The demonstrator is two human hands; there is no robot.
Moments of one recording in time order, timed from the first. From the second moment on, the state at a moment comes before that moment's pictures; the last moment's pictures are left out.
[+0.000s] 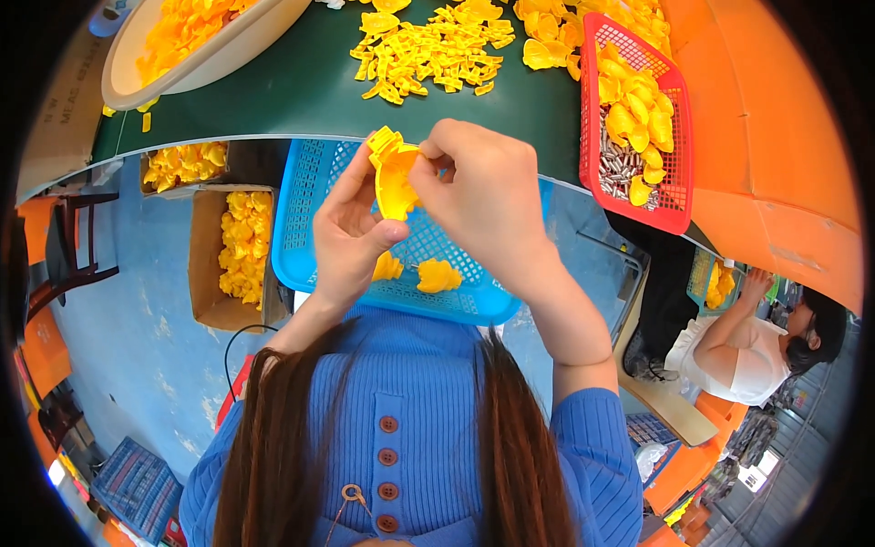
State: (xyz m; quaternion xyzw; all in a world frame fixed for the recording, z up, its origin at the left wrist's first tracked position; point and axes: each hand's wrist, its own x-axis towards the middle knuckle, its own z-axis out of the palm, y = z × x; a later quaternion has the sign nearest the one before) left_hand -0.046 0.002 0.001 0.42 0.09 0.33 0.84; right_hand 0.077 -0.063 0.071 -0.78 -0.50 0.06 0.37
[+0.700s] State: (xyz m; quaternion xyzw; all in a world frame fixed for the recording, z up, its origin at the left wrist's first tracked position) left_hand -0.045 0.008 -0.004 0.40 0.09 0.33 0.85; right_hand 0.075 -0.055 0.065 -0.77 -0.53 0.01 0.36
